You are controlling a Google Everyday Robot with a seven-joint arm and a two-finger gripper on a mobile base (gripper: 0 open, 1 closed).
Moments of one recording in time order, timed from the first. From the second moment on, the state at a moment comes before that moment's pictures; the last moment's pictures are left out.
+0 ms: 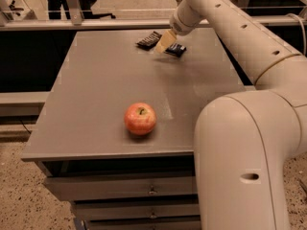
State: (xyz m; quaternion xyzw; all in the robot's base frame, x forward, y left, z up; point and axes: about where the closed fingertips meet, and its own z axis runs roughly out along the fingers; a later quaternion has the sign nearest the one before) arm 0.851 -0.097 0.876 -0.42 0.83 -0.02 0.36
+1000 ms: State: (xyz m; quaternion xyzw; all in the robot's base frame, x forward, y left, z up) arm 0.788 -0.121 0.959 -0.37 0.81 0.01 0.46
